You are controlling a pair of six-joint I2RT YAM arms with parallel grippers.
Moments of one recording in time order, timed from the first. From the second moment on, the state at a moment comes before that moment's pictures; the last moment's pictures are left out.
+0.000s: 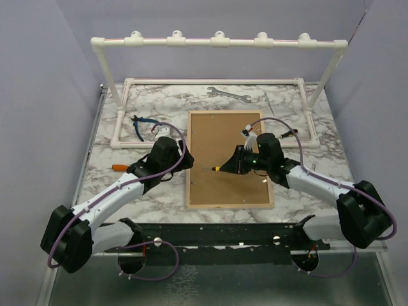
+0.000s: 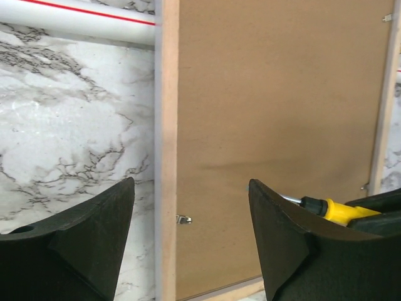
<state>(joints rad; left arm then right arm) -0.61 1.11 0.69 -0.22 -0.15 -0.71 0.57 1.30 0.64 0.16 -0.50 0.61</state>
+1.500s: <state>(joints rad) -0.60 1.36 0.66 -0.10 -0.16 -0.65 0.77 1.53 0.83 0.00 -0.48 0.44</state>
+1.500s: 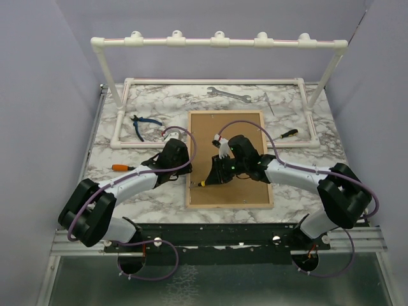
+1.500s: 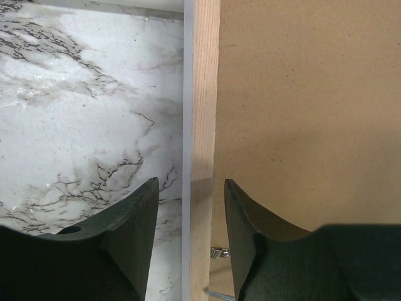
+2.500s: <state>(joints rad) -0.60 1.39 0.66 -0.09 -0.15 -0.64 0.78 1.51 0.85 -0.07 -0.42 0.35</state>
